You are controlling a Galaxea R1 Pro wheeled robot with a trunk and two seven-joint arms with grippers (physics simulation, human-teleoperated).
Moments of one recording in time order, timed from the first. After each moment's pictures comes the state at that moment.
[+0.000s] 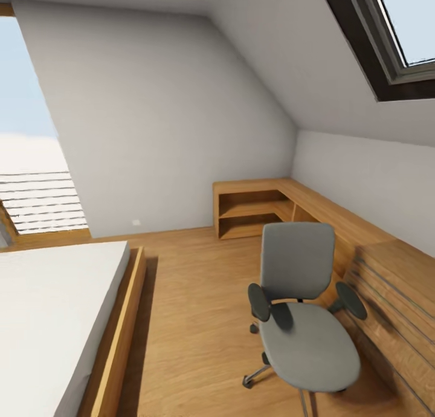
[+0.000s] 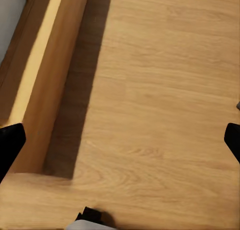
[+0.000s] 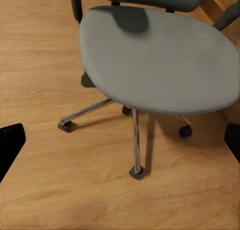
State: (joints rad) left arm -0.10 -0.06 0.37 -0.30 -0.01 -0.46 -0.03; right arm -0.23 0.04 0.48 0.02 -0.24 -0.86 -0.36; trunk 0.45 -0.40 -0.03
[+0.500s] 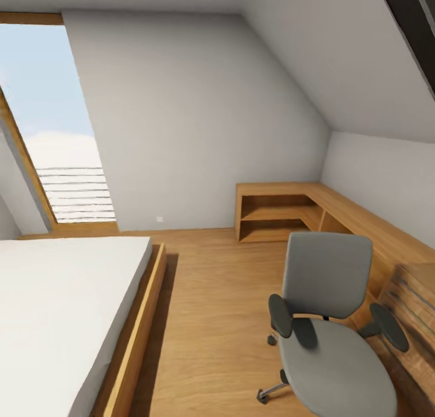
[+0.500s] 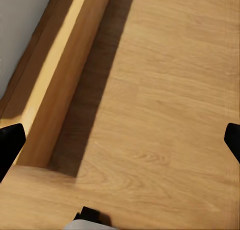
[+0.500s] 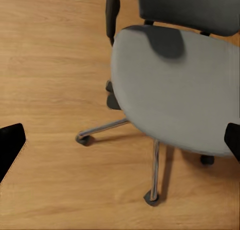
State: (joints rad) left arm -0.10 -0.06 0.35 -0.30 -0.01 -0.46 -0.03; right arm -0.23 0.04 0.48 0.02 -0.24 -0.86 -0.36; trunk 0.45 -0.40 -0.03
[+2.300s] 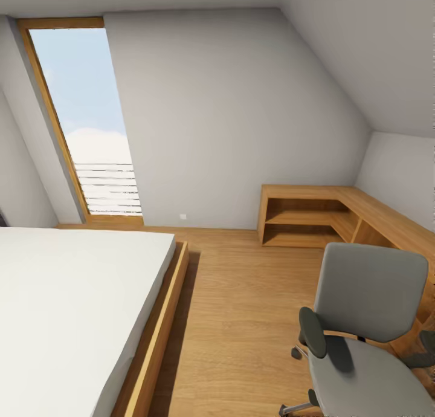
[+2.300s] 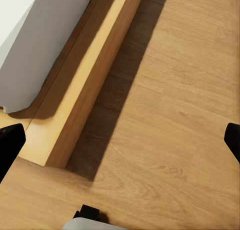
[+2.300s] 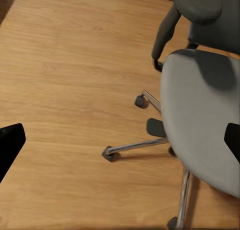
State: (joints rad) left arm -0.10 -0.06 0.33 -0.29 0.00 -0.46 -0.03; right arm -0.23 0.04 0.48 0.02 -0.23 -0.86 -0.36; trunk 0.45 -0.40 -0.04
